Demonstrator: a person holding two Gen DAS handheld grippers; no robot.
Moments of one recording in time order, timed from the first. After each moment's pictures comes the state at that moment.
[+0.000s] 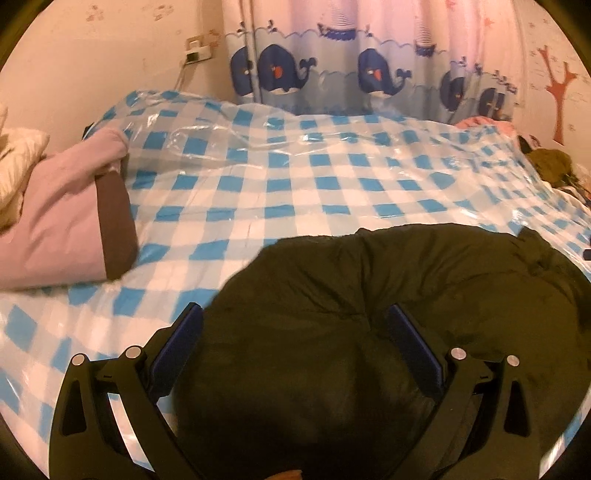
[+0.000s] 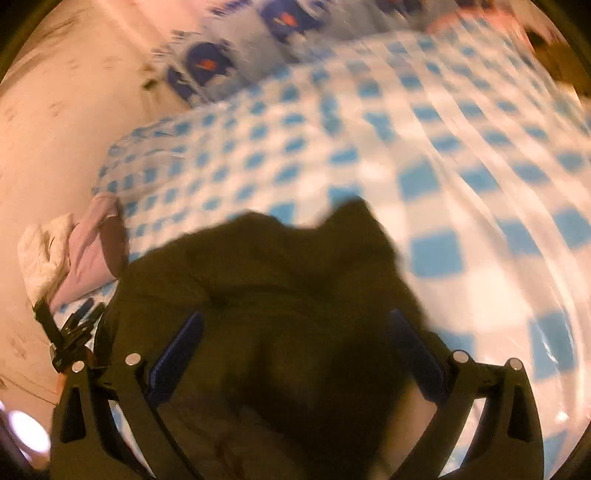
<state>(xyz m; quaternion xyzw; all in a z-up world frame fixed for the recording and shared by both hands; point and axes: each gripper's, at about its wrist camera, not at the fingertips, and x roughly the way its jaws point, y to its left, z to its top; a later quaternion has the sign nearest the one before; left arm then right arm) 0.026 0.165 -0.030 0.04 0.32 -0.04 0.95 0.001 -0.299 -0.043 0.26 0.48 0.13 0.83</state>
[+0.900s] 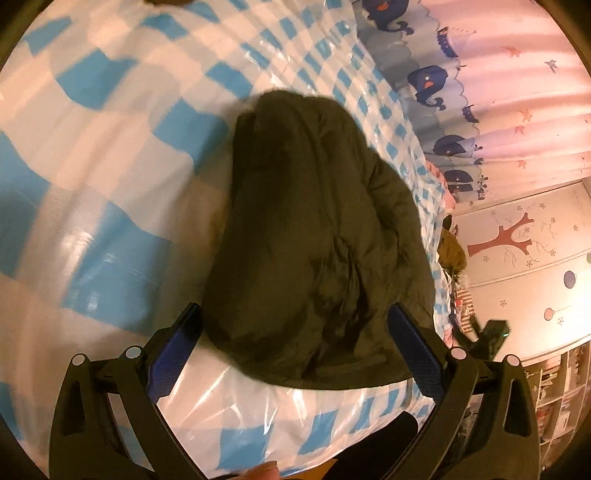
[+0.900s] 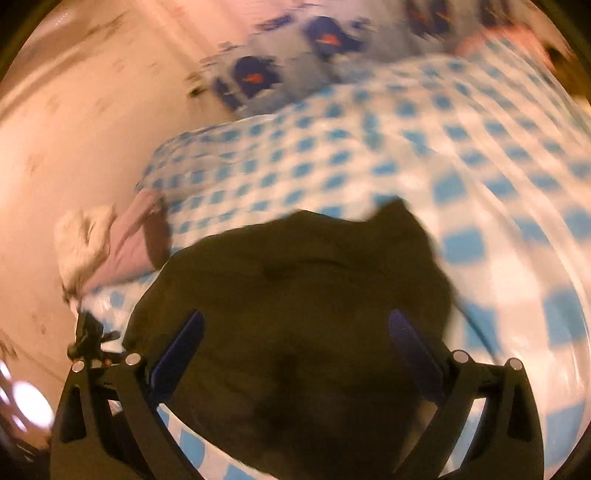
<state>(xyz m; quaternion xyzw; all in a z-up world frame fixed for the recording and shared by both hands) -0.039 0.288 -0.129 -0.38 0.50 -0.18 0.76 -0.044 -0.261 -0.004 0.24 0.40 0.21 0.86</state>
